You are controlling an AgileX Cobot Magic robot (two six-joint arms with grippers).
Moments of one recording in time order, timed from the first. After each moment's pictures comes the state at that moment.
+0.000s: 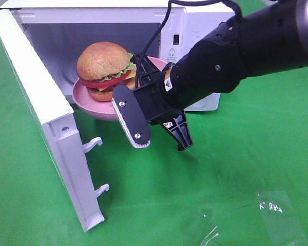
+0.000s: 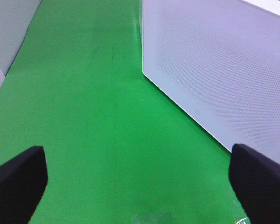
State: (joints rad) left arm 0.00 0.00 -0.51 -0.08 1.05 0.09; right arm 0.74 1.80 -1.05 -0.17 0.18 -1.33
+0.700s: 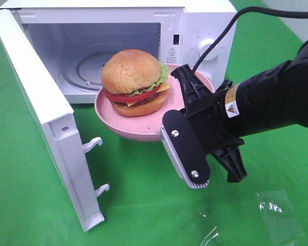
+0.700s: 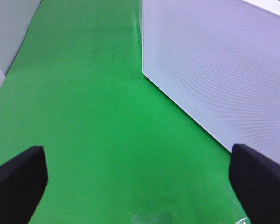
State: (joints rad) left arm 0.00 0.00 -0.51 -0.08 1.05 0.09; right arm 0.74 1.47 -0.72 -0.17 0.14 -1.33
